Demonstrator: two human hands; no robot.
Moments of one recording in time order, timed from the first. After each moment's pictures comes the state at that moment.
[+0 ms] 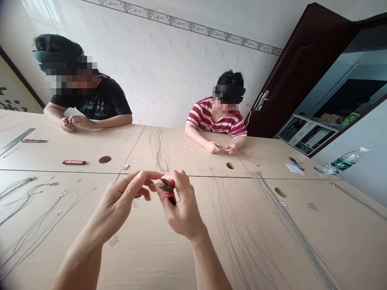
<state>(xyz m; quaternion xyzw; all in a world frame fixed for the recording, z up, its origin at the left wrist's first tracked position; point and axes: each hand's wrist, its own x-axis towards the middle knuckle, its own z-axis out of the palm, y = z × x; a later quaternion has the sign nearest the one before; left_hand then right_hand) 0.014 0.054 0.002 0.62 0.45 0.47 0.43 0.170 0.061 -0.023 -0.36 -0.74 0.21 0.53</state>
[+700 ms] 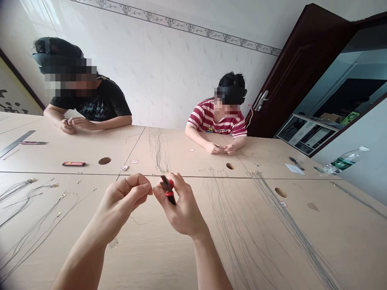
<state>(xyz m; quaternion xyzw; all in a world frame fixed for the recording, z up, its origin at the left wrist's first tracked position) 0.015 0.057 0.000 0.57 0.46 0.46 0.51 0.173 0.064 -0.021 -0.37 -0.73 0.30 0.50</state>
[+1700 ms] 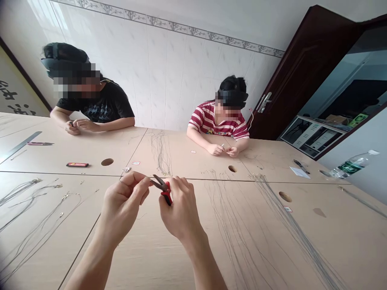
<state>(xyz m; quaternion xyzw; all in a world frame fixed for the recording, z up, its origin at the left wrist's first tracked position) 0.033 0.055 -0.002 0.56 0.49 0.56 0.37 0.164 0.067 -0.029 -0.48 -0.75 0.14 0.44</state>
